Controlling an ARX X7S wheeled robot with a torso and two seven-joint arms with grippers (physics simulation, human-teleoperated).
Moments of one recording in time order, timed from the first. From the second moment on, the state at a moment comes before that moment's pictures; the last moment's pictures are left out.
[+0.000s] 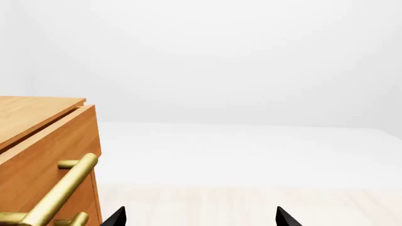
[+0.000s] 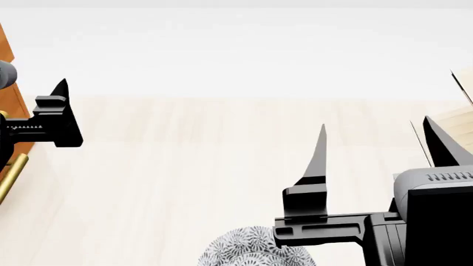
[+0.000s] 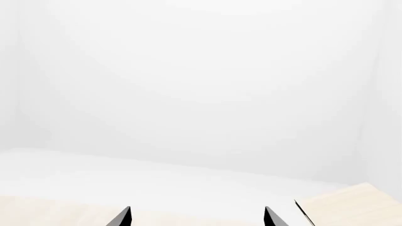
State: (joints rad) left arm -0.79 -0.42 0.10 0.37 -0.82 -1.02 -0.51; right arm 0.57 0.53 0.21 -1.01 1.23 1.25 0.78
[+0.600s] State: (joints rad) left arm -0.73 -0.49 0.04 0.33 -0.81 -0.99 -0.52; right arm 0.57 0.56 0.16 -0.99 1.21 1.20 0.79
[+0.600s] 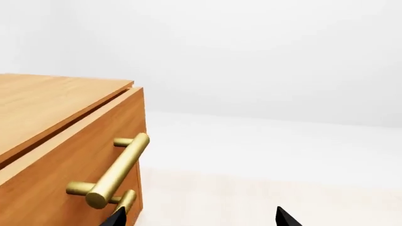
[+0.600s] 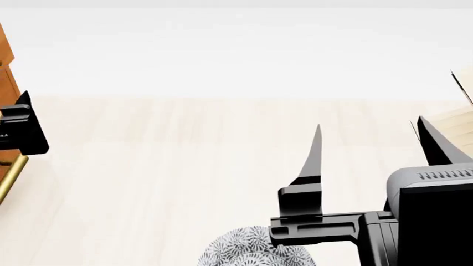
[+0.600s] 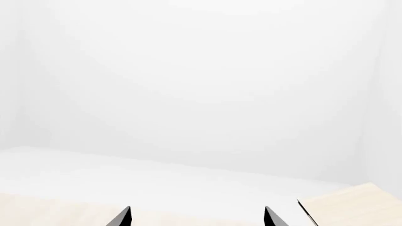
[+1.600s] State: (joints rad) left arm -0.69 -0.55 0.02 0.23 -0.74 -0.92 -0.52; right arm 0.52 0.59 0.10 -0.98 1.15 1.11 0.77
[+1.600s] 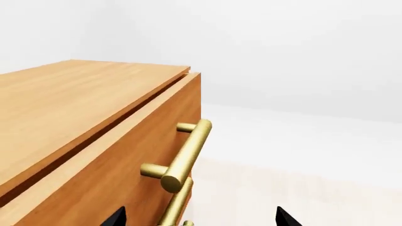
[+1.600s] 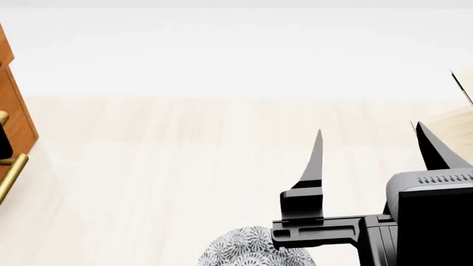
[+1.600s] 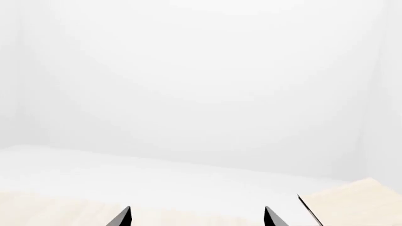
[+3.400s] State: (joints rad) left arm -0.74 -0.57 0.05 -0.01 -0.63 -0.84 -0.55; right arm 0.48 0.65 0.05 -0.95 1.12 1.01 0.76
